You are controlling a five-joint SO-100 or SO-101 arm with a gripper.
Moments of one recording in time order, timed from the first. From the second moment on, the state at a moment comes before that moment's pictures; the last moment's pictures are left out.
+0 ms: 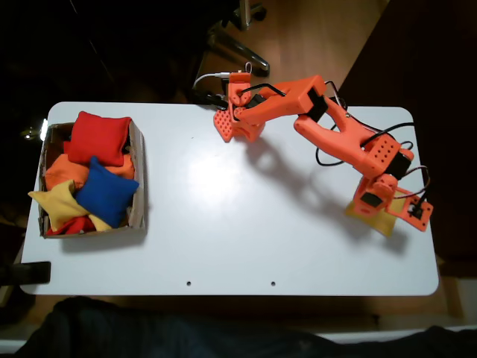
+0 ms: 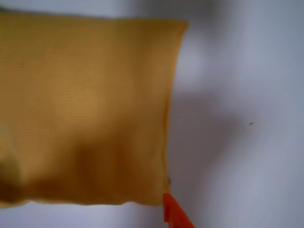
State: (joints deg) arm -53.4 57.2 60.7 75.8 -100.5
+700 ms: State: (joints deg) arm -53.6 56.7 68.6 58.3 -102.5
